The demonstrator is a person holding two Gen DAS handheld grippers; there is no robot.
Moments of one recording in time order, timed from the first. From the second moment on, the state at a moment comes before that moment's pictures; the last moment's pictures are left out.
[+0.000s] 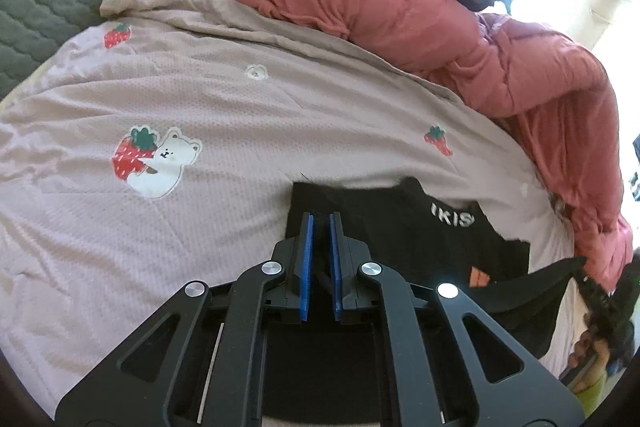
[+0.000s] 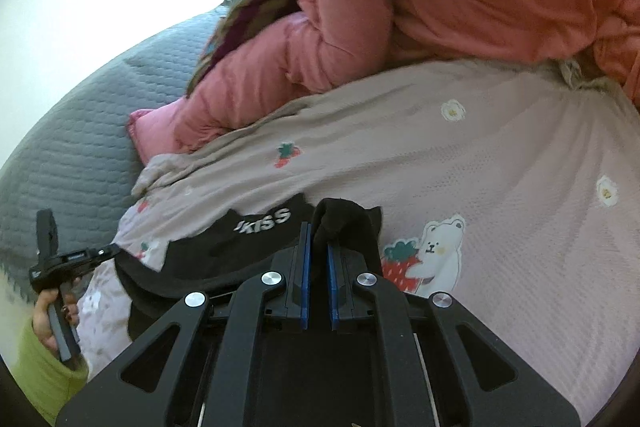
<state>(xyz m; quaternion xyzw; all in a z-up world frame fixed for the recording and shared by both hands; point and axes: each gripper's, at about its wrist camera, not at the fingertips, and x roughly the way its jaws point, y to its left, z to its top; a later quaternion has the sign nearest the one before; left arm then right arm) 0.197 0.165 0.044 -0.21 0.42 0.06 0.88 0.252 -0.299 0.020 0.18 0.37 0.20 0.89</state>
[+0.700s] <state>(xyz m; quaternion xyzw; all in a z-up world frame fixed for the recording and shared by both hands) 0.181 0.227 -0.003 -0.26 0.40 0.06 0.88 0.262 -0.293 0.001 0.14 0.34 0.09 0.92</state>
